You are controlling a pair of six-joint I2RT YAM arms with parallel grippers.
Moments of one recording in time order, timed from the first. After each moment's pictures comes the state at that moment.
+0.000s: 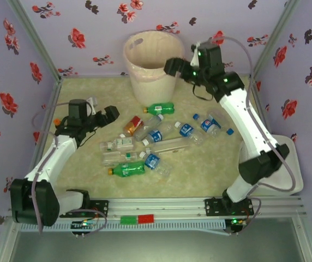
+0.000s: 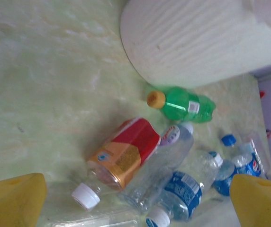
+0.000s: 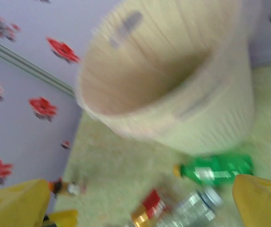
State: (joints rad) left arm -0.18 1.22 0.87 -0.31 0.35 -0.57; right arm 0.45 1.60 1.82 -0.72 -0.19 0.61
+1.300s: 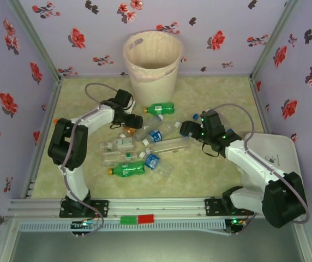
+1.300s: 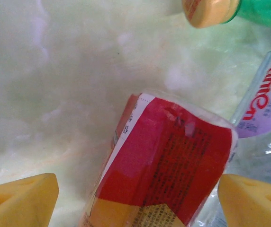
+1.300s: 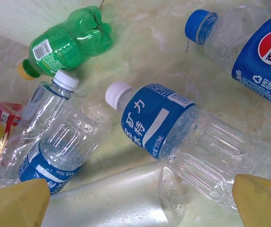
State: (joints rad) left arm -0.45 1.88 1.32 -0.58 0.06 -0.18; right arm 0.45 1.18 0.75 -0.36 -0.03 0.69
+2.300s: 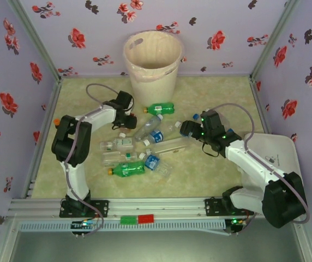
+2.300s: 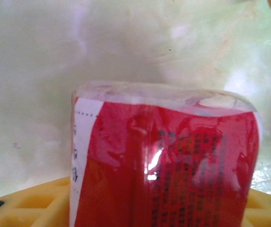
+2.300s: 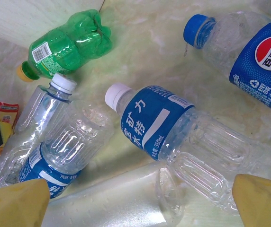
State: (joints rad) left arm -0.43 1.92 1.32 -0.56 -0.06 -0.18; right arm 0.45 1.18 0.75 -0.36 -0.02 0.68
